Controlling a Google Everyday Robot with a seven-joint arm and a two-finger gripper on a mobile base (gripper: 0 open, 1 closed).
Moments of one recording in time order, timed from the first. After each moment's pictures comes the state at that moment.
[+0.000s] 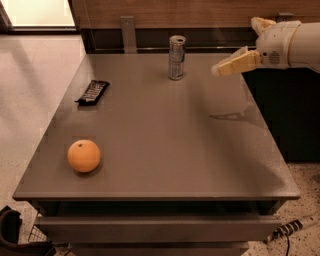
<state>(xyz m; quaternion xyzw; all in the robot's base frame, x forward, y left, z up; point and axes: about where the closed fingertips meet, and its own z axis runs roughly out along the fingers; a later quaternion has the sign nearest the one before) 0.662 -0.192 0.979 -0.41 0.69 0.12 0.58</state>
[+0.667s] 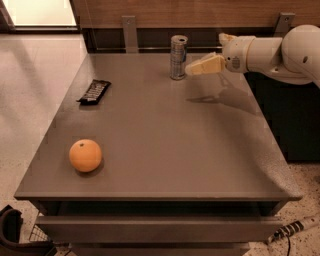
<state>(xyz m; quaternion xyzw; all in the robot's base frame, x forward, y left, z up) 0.738 -0.143 0.921 -0.38 0.70 0.21 0.57</state>
